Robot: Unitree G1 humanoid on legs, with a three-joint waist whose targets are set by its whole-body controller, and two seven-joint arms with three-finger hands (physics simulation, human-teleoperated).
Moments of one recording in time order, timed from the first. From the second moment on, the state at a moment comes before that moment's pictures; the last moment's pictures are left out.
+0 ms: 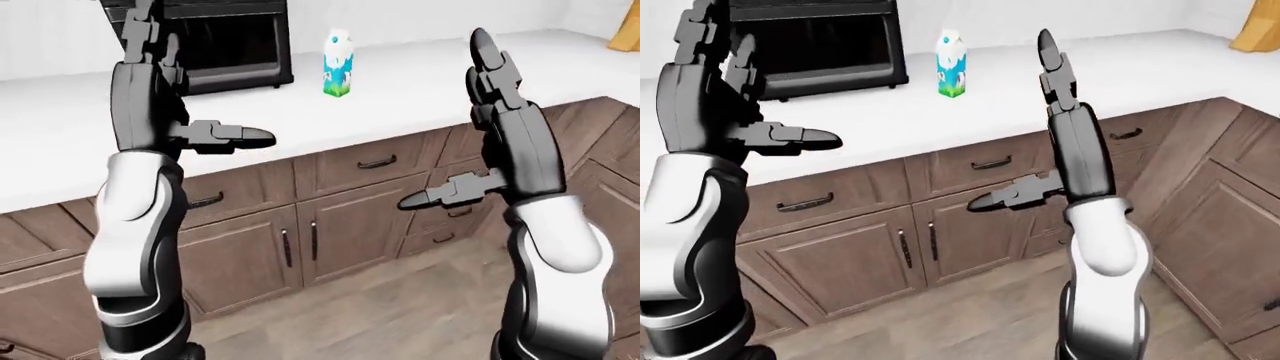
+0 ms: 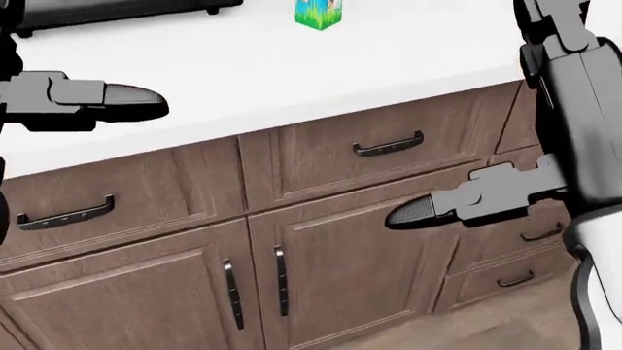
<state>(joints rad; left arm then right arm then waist) -0.63 0.27 0.19 -0.46 -0.10 0.62 0.04 -0.44 -0.18 -0.08 -0.77 -0.41 0.75 0.35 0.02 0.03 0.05</state>
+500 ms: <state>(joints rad) -0.63 0.27 0.18 -0.43 -0.09 0.60 0.03 -0.46 -0.18 -0.08 -0.73 -0.39 0.77 0.33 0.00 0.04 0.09</state>
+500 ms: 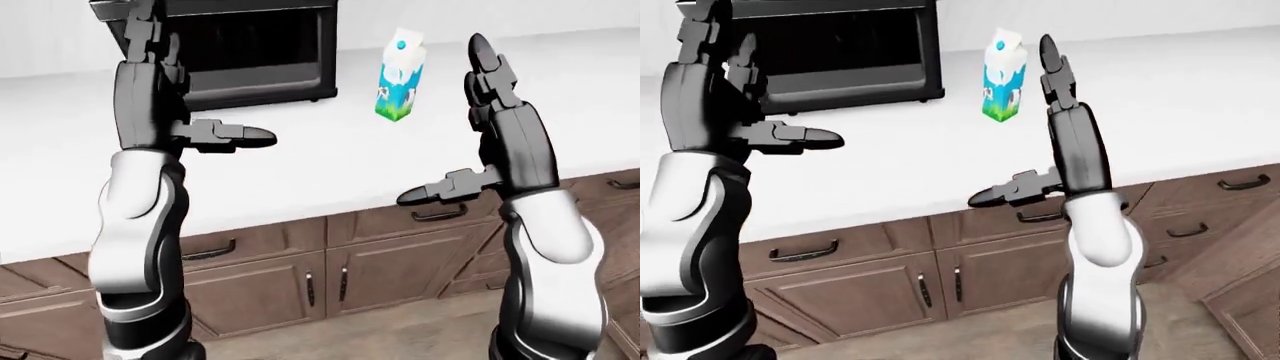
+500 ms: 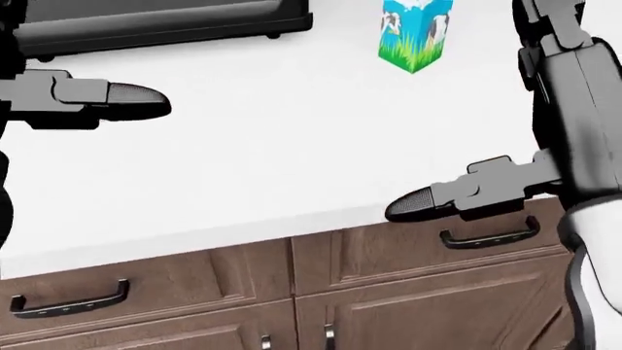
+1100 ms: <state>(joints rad) -0.63 0.27 0.18 -0.45 -0.09 0.60 0.03 -0.49 -0.20 -0.11 -0.77 -0.38 0.80 0.30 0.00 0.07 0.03</state>
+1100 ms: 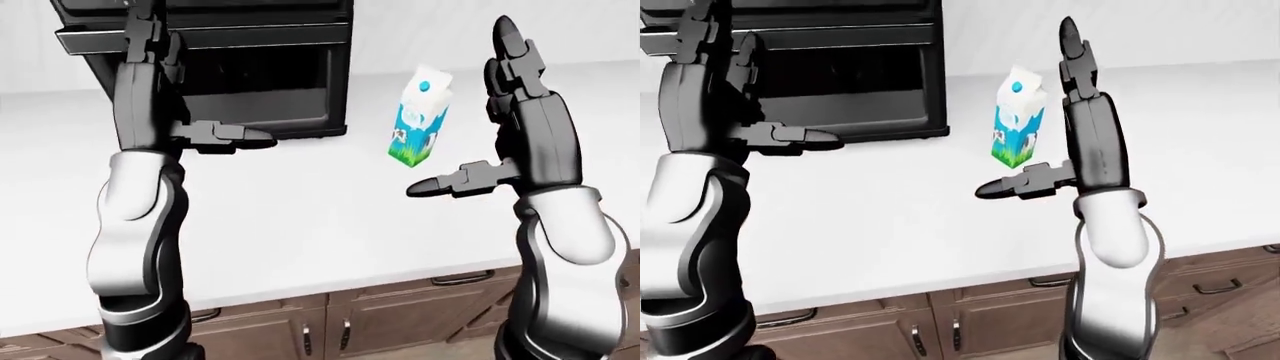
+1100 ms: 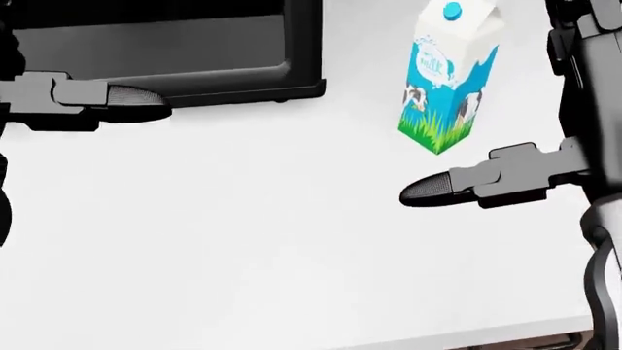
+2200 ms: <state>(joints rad) -0.64 0.28 0.20 -0.45 -0.09 0.57 0.03 -0.47 -0.20 -0.10 -0.80 -0.41 0.80 0.31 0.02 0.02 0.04</state>
